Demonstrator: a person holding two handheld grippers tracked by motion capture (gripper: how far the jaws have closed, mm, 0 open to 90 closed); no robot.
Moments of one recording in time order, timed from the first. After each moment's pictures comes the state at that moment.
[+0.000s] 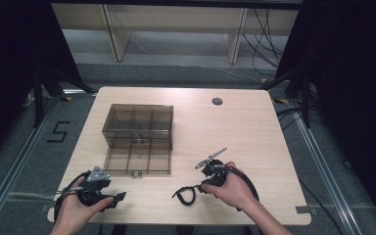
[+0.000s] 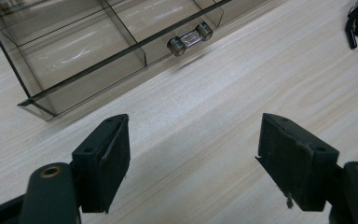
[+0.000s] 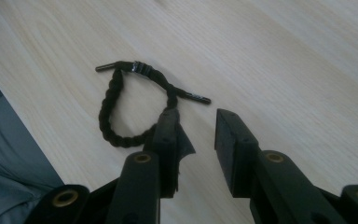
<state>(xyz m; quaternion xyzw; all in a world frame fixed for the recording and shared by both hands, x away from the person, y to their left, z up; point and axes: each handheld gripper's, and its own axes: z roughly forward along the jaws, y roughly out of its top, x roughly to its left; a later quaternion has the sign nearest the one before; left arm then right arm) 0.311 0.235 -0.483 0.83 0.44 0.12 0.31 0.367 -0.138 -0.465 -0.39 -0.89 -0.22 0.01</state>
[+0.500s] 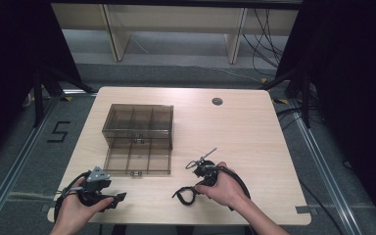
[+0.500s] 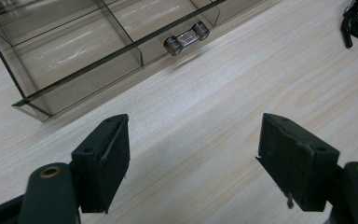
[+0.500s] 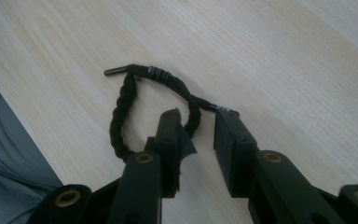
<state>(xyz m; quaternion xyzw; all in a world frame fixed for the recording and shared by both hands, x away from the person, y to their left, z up) 0.311 0.236 -0.483 0.83 0.44 0.12 0.32 0.370 -0.118 -0.473 -0.39 -0.90 -0.20 0.04</state>
